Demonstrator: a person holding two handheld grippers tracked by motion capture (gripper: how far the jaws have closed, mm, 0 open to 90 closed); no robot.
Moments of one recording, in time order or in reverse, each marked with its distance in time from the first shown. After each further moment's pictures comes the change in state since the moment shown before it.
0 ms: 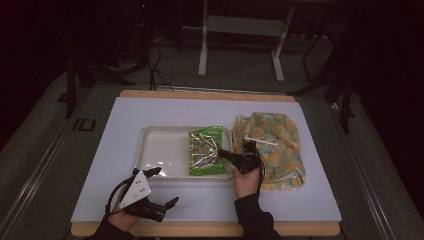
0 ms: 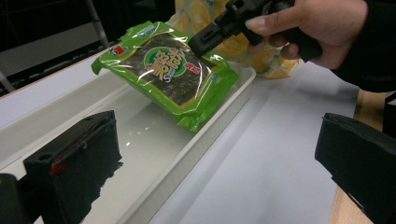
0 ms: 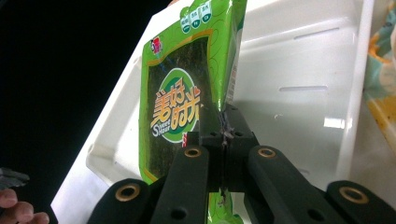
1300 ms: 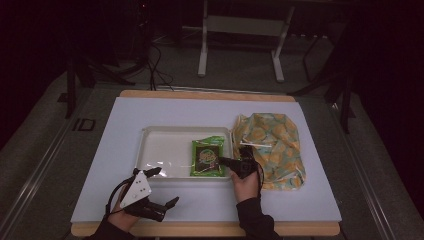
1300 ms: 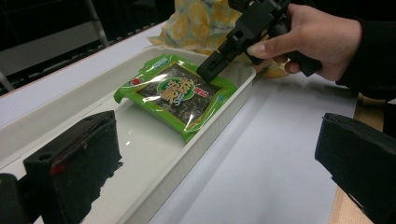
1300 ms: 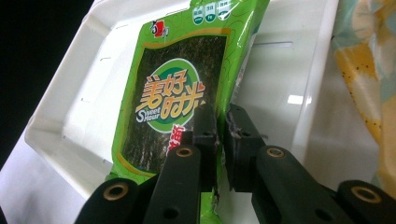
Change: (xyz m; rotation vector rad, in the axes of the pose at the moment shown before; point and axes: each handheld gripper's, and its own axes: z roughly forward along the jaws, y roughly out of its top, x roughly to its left) left arm 0.001 0.000 0.001 0.007 -0.004 0.007; right arm -0.013 -0.012 0.013 0.110 -0.119 -0.042
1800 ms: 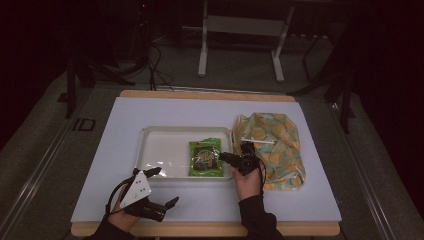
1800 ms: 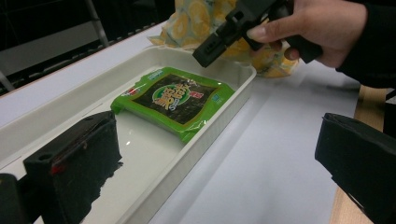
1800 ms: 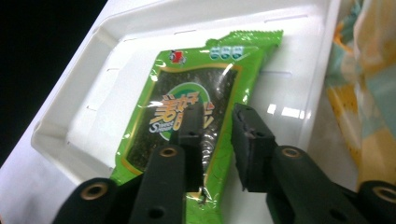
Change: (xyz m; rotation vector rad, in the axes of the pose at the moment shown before) left arm 0.000 0.000 0.000 0.000 0.003 -0.001; right arm 0.012 0.013 -0.013 -0.032 -0.016 -0.073
